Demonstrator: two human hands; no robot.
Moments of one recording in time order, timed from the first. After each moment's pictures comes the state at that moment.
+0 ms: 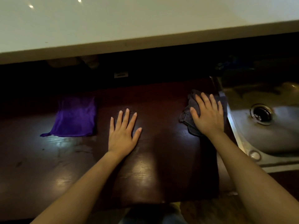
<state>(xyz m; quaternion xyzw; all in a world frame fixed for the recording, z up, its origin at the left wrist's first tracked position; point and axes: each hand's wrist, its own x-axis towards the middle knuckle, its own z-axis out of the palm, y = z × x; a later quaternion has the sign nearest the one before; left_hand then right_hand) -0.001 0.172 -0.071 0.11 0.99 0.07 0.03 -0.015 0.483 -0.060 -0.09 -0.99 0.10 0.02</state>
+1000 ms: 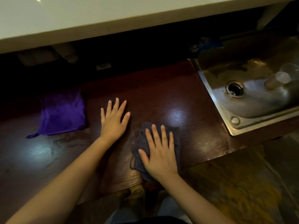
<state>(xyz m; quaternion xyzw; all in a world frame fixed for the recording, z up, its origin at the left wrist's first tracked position) -0.007 0.157 -0.058 0.14 0.96 0.21 0.08 0.146 0.295 -0.054 -0.06 -0.99 0.10 -0.04</state>
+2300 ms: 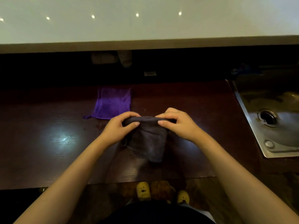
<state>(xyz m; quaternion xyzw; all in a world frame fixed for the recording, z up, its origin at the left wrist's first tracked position) 0.039 0.043 0.032 0.14 0.85 0.51 0.10 0.052 0.277 0.055 0.13 -0.86 0.49 -0.10</state>
